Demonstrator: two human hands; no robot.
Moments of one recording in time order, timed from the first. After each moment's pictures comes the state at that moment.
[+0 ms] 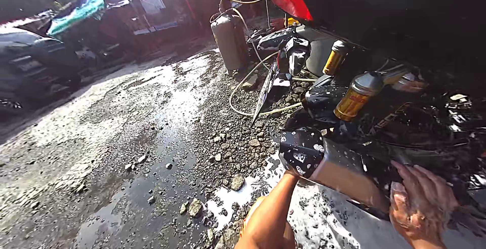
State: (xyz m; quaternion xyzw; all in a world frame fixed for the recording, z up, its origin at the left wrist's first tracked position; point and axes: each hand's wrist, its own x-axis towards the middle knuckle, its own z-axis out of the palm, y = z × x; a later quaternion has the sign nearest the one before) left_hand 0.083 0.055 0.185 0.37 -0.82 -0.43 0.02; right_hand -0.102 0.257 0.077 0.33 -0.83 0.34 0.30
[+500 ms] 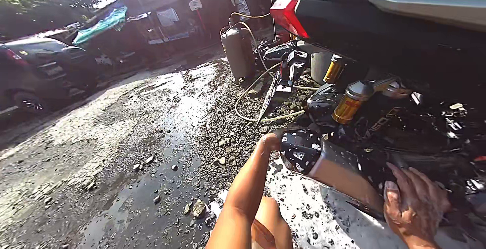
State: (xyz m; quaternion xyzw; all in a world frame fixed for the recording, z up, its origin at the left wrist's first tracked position) left_hand 0.052 -0.060 0.216 0.29 -0.60 -0.73 0.14; right_hand -0.098 0.261 0.077 0.32 -0.83 0.35 0.29
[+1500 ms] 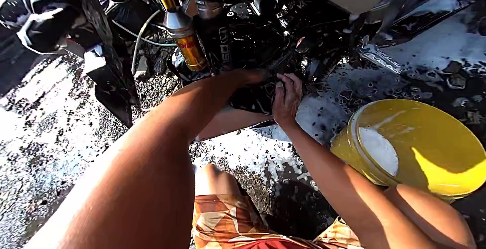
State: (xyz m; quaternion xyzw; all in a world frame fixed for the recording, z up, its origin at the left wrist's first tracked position) left_hand -0.155 0.126 0.224 -0.07 -0.93 -0.16 -0.33; right_hand -0.091 0.254 0.095 0.08 -0.79 0.54 0.27
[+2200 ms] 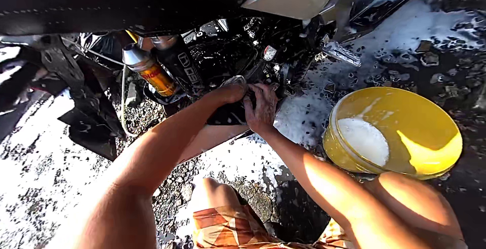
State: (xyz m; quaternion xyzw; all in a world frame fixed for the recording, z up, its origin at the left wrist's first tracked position) left_hand -0.134 0.159 0.238 -0.15 -0.96 0.03 -0.25; right_hand -0.087 0.248 0.094 0.06 -0.81 0.52 0.26
